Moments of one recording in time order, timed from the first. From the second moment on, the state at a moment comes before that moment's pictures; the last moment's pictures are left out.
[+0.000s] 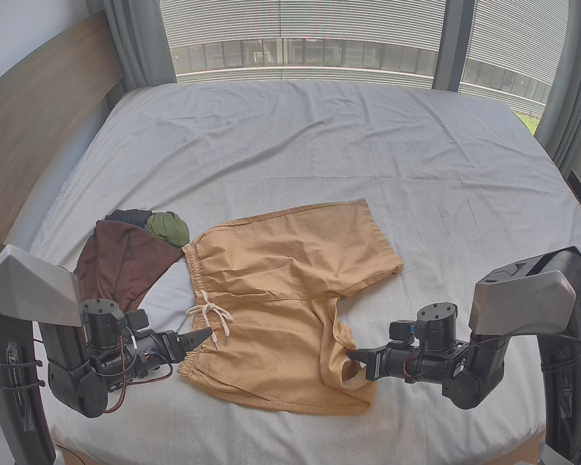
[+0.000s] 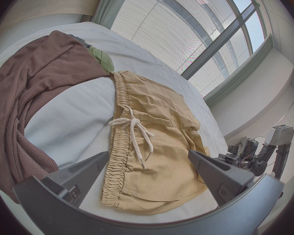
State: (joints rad) left arm -0.17 2.29 -0.28 -1.55 -0.35 -0.42; right arm 0.48 2.44 -0.58 -1.34 0.32 0.34
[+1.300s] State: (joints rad) left arm -0.18 2.30 -0.28 -1.55 -0.35 -0.42; right arm 0.25 2.33 -0.73 -1.16 0.32 0.31
